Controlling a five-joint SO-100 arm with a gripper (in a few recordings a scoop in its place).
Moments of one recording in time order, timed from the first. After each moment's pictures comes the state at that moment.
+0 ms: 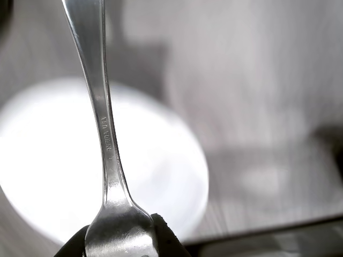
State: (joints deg) arm -33.5 107.5 97.3 86.0 1.1
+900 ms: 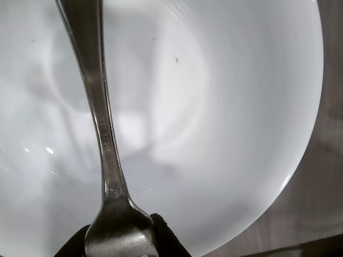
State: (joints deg) arm -38.8 84.6 92.8 73.2 6.6
